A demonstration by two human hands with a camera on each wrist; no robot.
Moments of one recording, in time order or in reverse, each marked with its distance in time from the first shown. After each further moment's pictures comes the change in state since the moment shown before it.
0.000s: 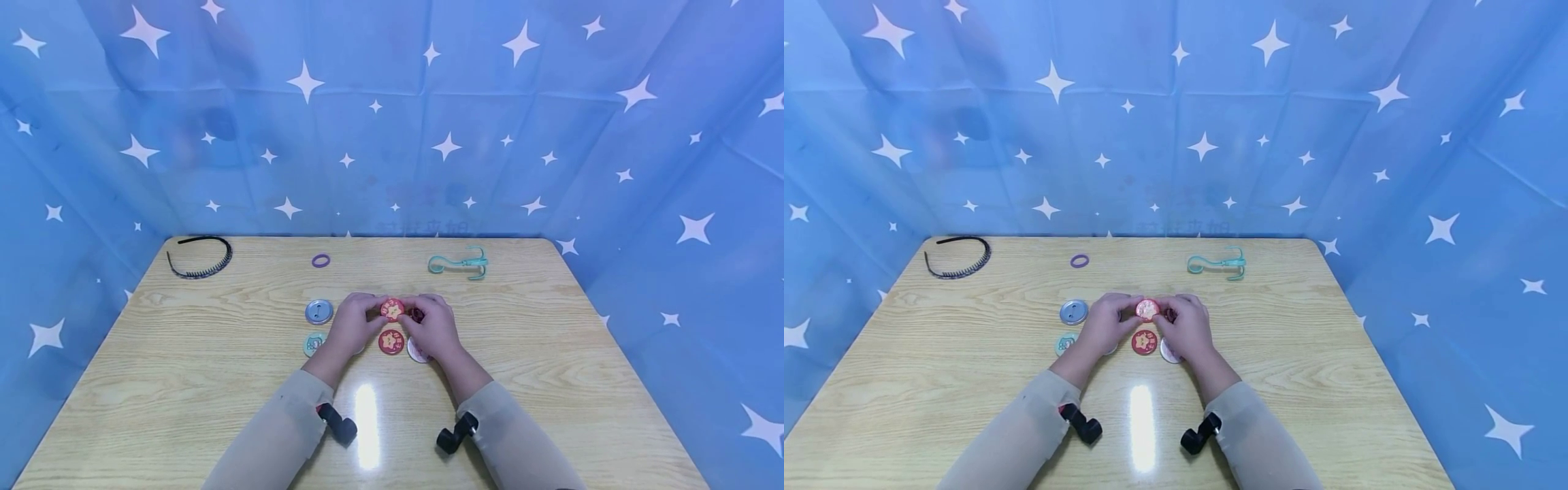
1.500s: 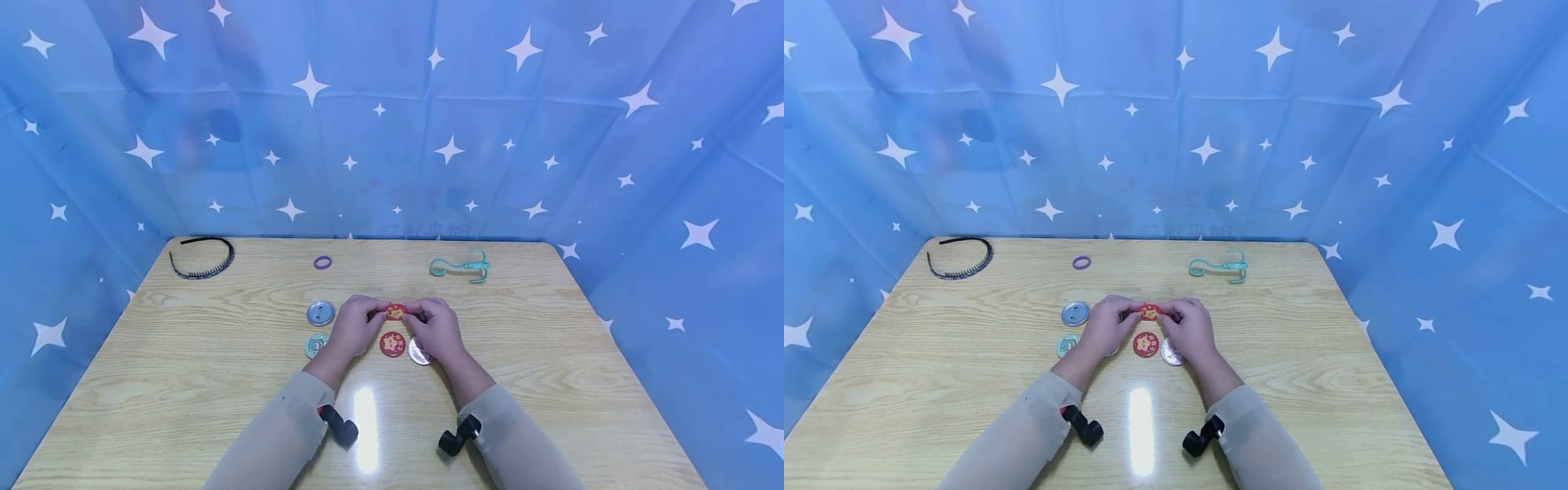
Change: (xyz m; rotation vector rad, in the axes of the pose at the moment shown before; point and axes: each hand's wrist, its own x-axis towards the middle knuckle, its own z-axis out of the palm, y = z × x) left_hand 0.000 0.003 0.000 -0.050 0.052 -0.009; right_hand -0.003 0.002 0.000 0.229 0.044 0.060
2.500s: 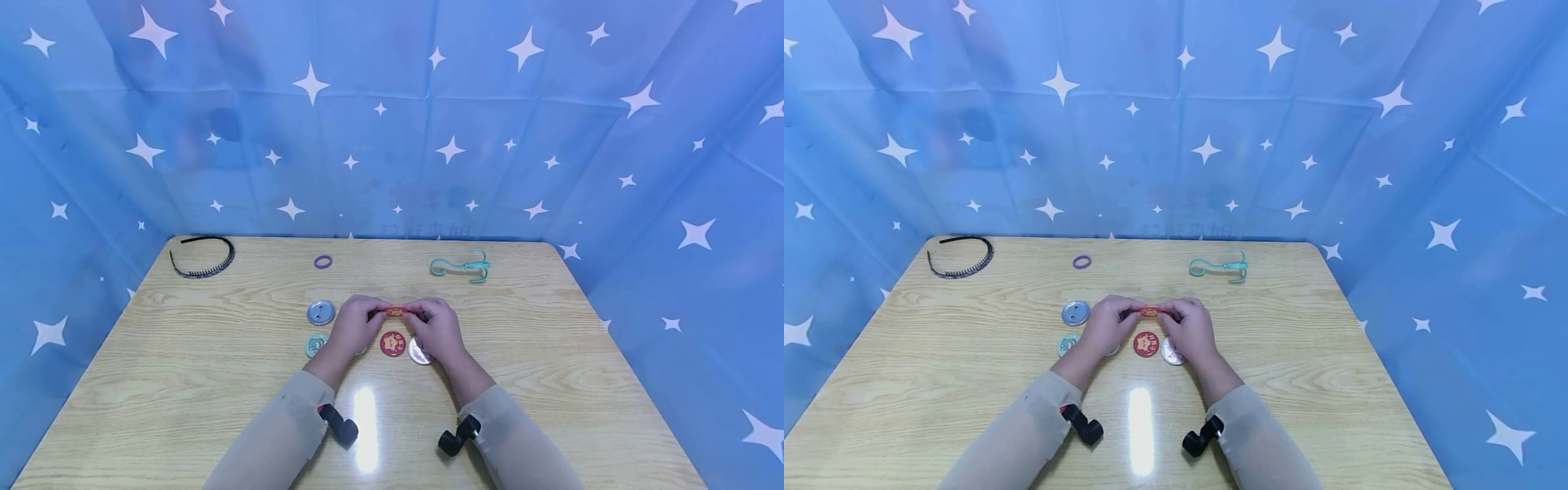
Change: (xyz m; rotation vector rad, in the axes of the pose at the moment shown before) left_hand 0.001 -0.003 0.001 0.014 -0.003 0.022; right_hand 0.000 -0.001 0.000 -0.033 0.001 -0.008
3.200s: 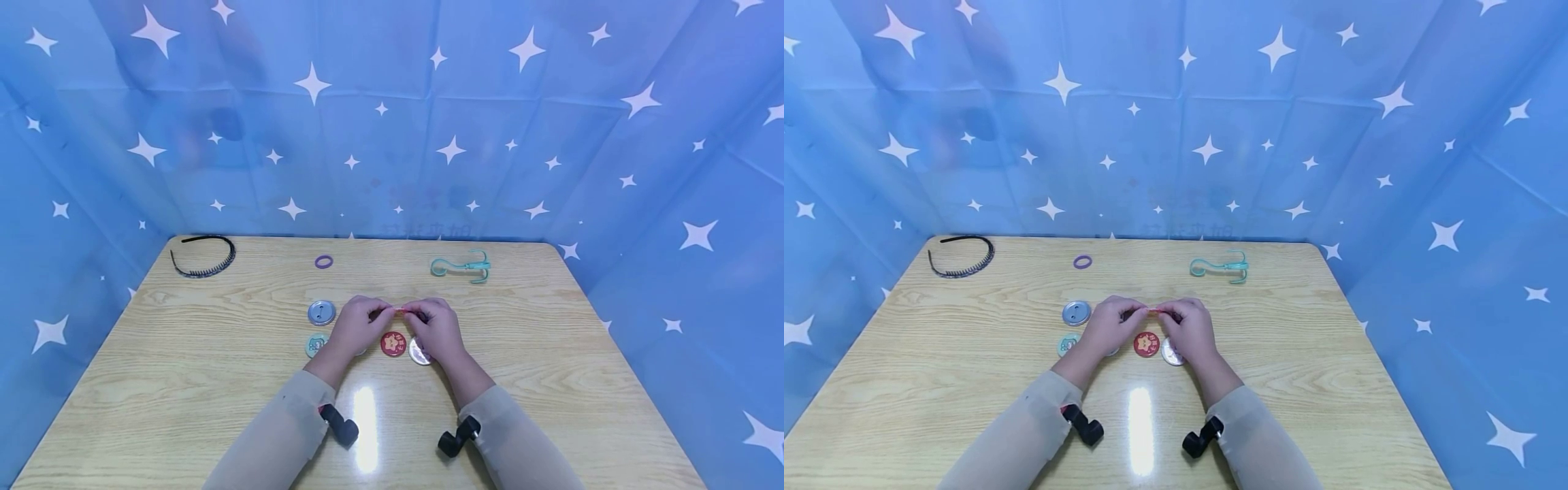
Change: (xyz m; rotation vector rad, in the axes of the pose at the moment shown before) left_hand 0.000 0.001 0.000 -0.003 -0.059 -0.030; right_hand 0.004 0.003 0.001 -0.103 0.032 -0.109
